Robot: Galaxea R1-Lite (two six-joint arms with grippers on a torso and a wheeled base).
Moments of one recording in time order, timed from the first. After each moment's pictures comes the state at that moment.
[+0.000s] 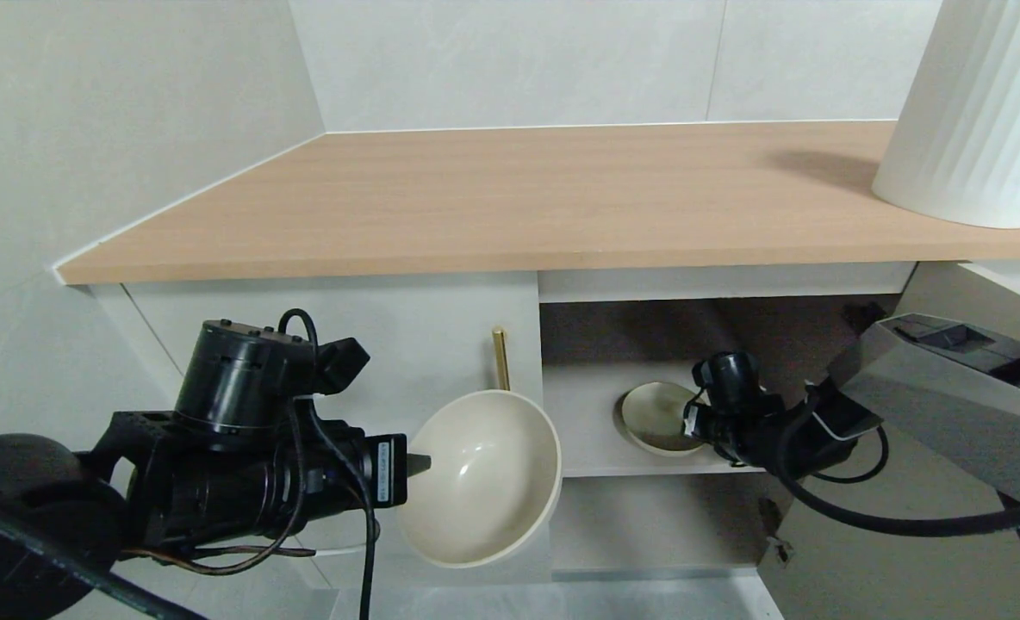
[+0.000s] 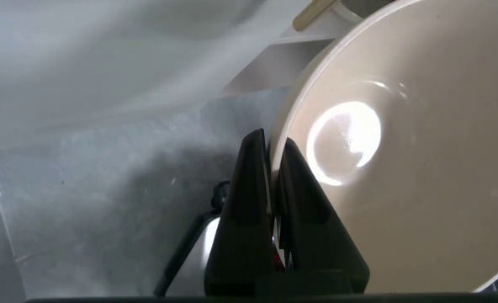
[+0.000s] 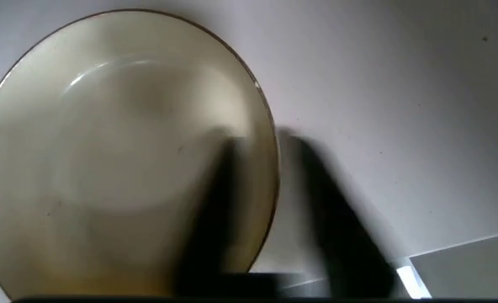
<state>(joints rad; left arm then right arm) -0.46 1.61 -0.70 -0.24 -0.12 -0.42 0.35 2.42 -1.23 -0.50 -0.39 0.50</state>
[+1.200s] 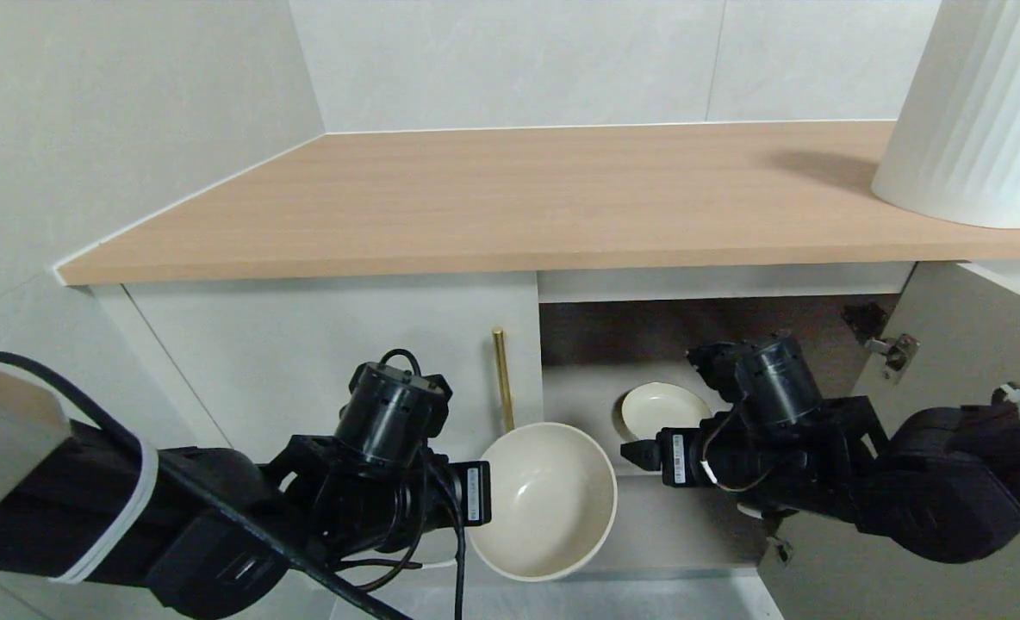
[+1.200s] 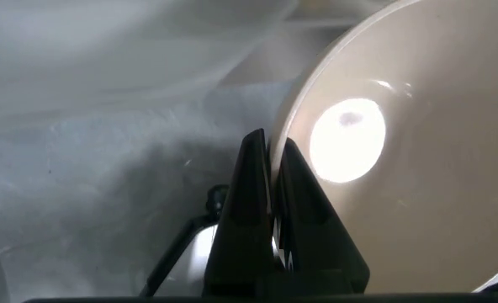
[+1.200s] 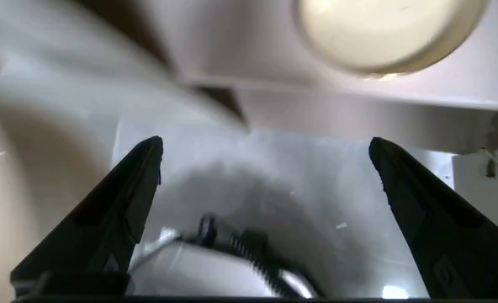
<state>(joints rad) -0.63 1.86 -0.75 -0.35 0.04 -0.53 0.65 1.86 -0.86 -0.35 -0.15 0.44</state>
